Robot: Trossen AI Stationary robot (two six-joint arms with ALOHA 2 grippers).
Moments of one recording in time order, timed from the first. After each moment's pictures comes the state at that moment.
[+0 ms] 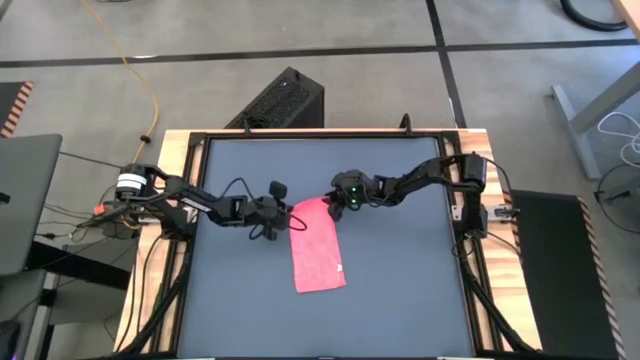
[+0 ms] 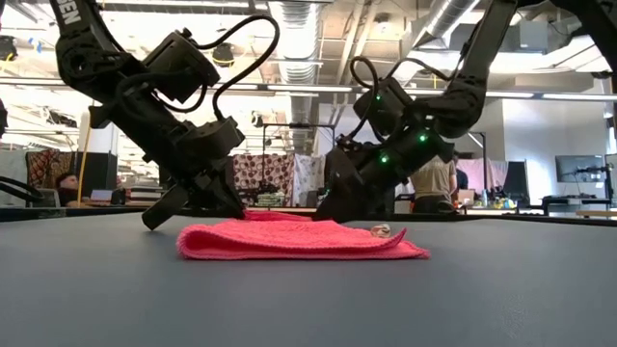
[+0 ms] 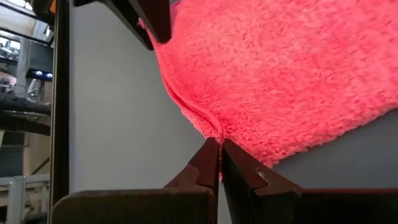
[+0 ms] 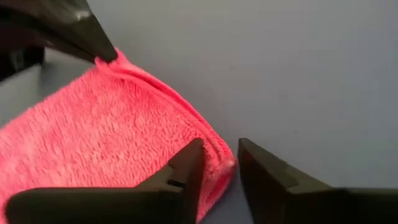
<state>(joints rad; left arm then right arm) 0.06 1.60 0.46 0.46 -0.38 0.73 -0.24 1.94 0.82 0.49 -0.02 0.34</state>
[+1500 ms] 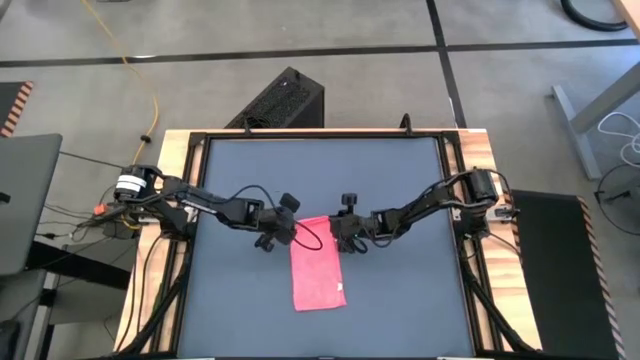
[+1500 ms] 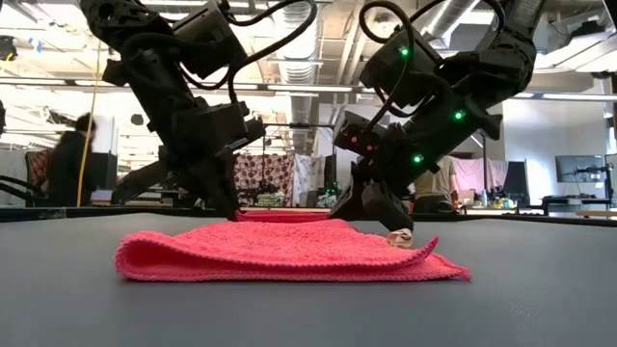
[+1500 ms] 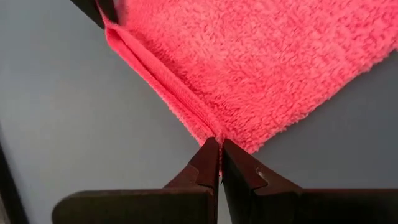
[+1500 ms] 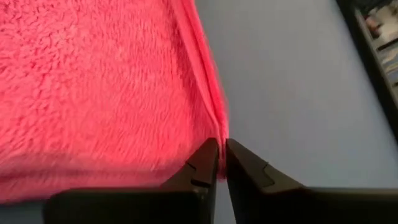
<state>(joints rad) -0.05 1.60 0.73 -0.09 -0.27 0.73 0.10 1.88 0.81 0.37 0.50 -0.26</state>
